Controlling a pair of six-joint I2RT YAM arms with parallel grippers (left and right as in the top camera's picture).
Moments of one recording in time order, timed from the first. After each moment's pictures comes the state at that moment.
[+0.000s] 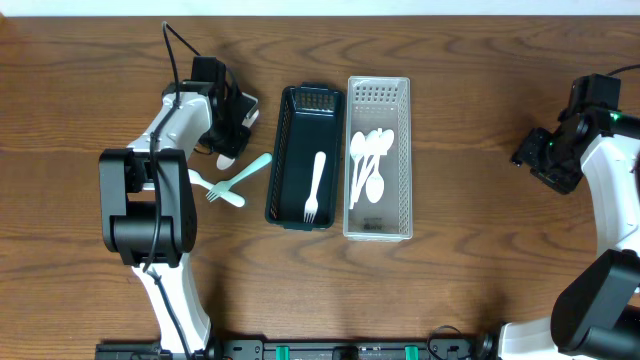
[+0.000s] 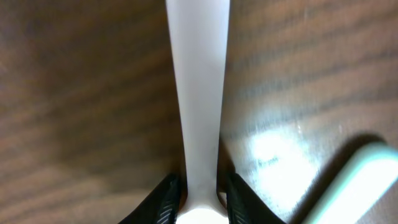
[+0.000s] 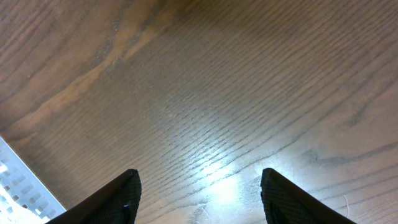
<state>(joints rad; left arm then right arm) -0.03 2.13 1.50 -0.83 0.07 0.42 -0.27 1.64 1.29 -1.01 -0.01 0.38</state>
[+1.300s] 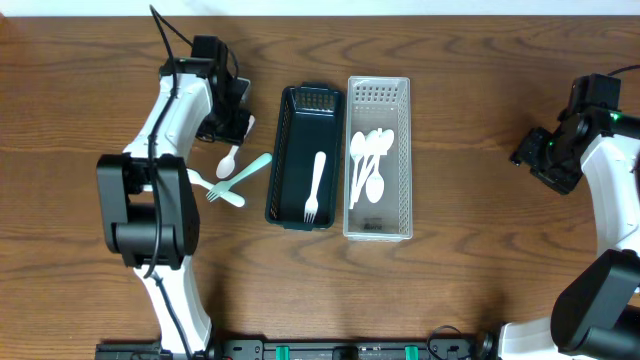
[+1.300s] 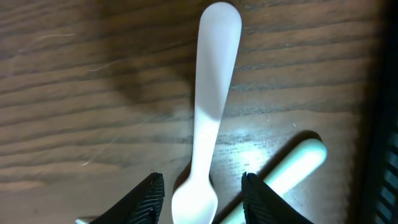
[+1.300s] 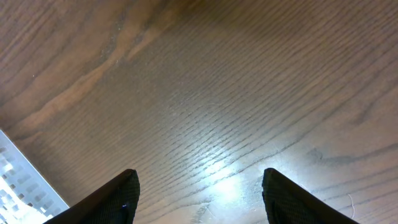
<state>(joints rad) -0.06 2.13 1.67 -1.01 0.04 0.20 -0.27 1.64 1.29 -1.00 -0.03 0.39</state>
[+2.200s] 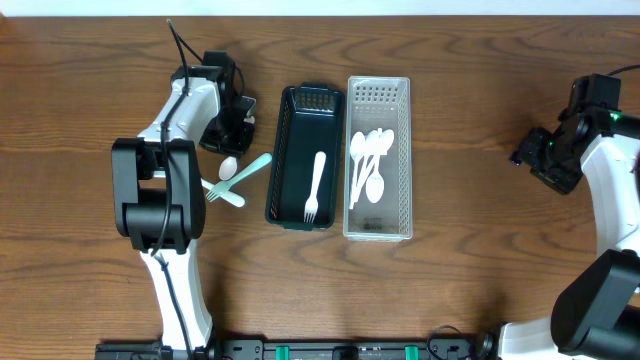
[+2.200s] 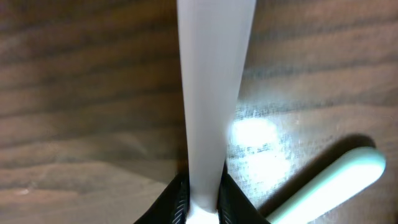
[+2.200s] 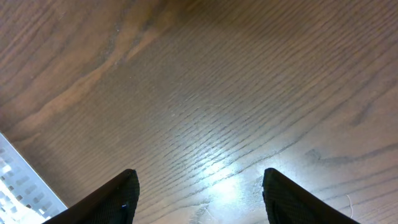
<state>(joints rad) -0.06 2.23 1.67 -1.05 0.03 0.23 -0.27 1.64 1.29 -1.00 -0.02 0.39</state>
